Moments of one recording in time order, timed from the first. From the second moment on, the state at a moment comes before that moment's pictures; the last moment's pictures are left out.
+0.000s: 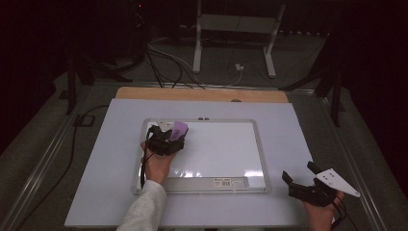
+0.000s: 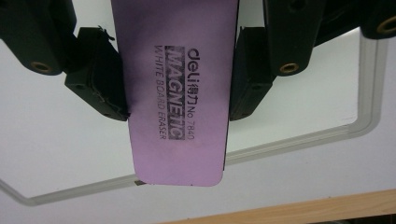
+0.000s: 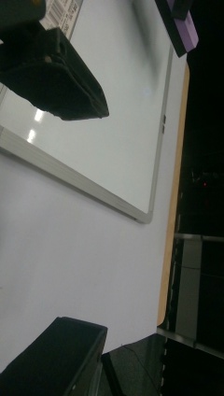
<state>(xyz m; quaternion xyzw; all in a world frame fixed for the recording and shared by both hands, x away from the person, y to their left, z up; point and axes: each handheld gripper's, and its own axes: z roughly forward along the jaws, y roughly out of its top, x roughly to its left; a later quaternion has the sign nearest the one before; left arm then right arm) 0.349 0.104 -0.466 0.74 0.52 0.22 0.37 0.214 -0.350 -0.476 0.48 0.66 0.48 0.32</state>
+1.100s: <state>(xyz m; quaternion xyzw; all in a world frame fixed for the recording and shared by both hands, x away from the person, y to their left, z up) 0.311 0.139 -0.460 0.72 0.53 0.23 0.38 0.213 -0.350 -0.477 0.48 0.66 0.47 0.32</state>
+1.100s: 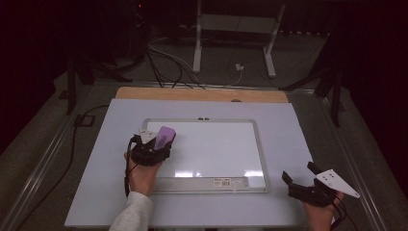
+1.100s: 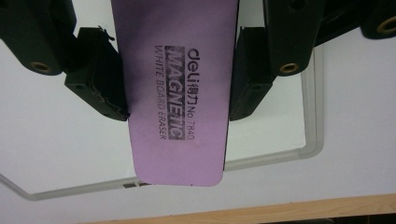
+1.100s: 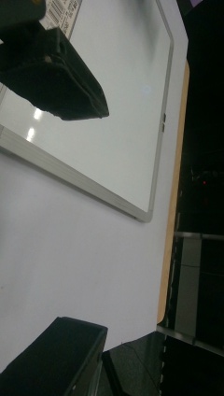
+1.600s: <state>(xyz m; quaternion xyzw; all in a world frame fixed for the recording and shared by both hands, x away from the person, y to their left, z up) 0.294 0.143 -0.466 0.72 0.54 0.24 0.37 0.213 -0.350 -0.477 0.48 0.66 0.47 0.32</state>
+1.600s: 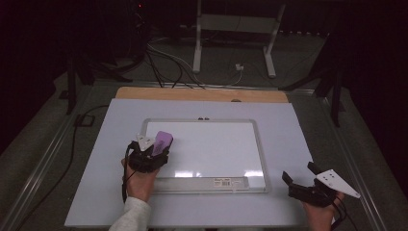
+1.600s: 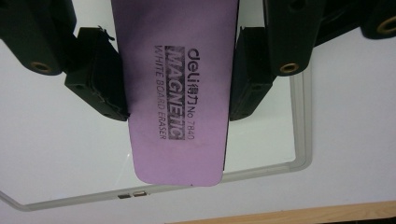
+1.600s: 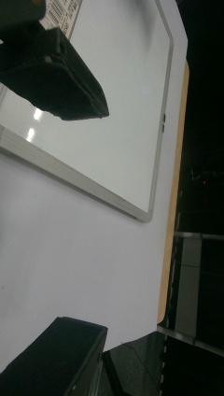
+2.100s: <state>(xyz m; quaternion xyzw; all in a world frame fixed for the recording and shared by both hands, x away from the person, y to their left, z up) 0.283 0.152 -0.477 0.71 0.55 0.24 0.36 0.213 -0.348 -0.478 0.48 0.67 0.47 0.32</state>
